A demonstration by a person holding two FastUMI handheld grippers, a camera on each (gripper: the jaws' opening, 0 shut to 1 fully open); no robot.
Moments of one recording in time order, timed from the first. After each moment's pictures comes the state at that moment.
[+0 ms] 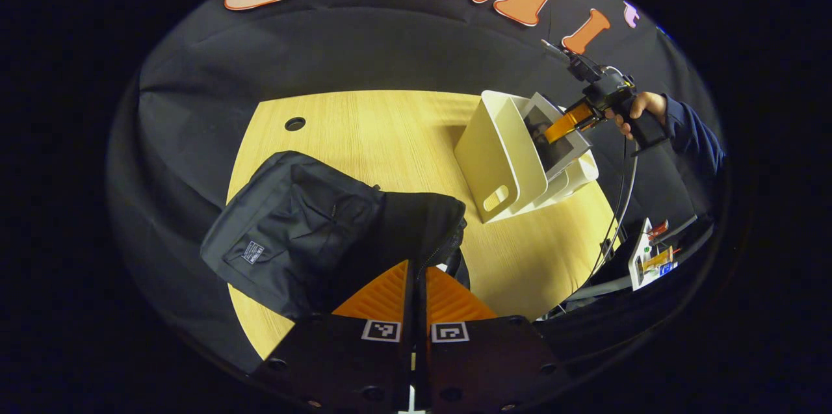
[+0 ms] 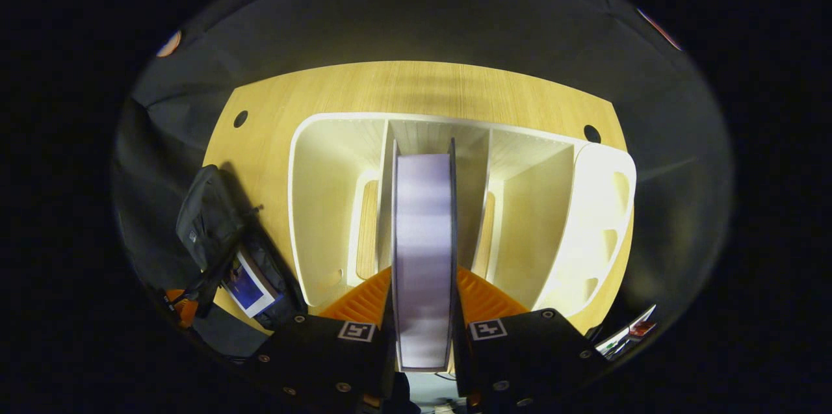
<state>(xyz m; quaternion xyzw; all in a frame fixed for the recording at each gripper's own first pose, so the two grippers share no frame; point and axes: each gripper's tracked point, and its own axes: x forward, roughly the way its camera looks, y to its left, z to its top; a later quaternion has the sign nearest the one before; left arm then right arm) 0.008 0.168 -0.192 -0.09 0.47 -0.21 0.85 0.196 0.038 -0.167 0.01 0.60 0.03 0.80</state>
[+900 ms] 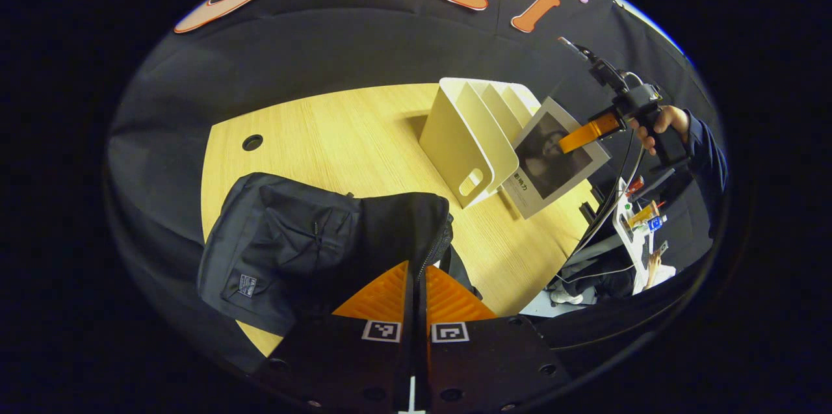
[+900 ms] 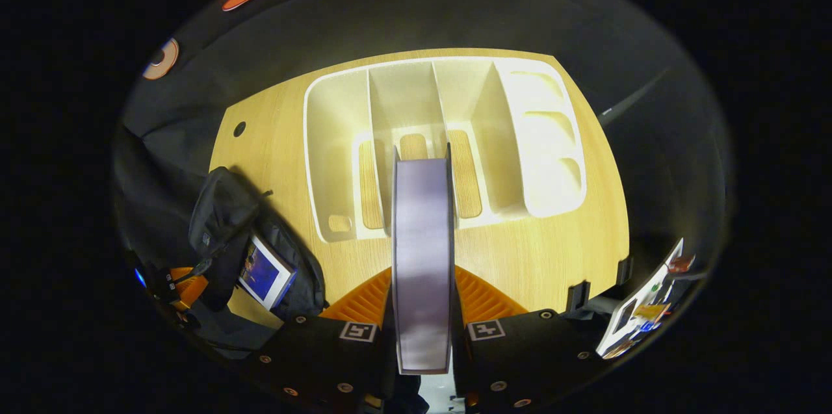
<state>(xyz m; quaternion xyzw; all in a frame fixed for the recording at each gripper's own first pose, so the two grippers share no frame) 0.012 0.170 -0.195 -0.04 0.46 -0.33 0.82 0.064 0.050 -0.143 0.10 0.58 -0.05 0.80</state>
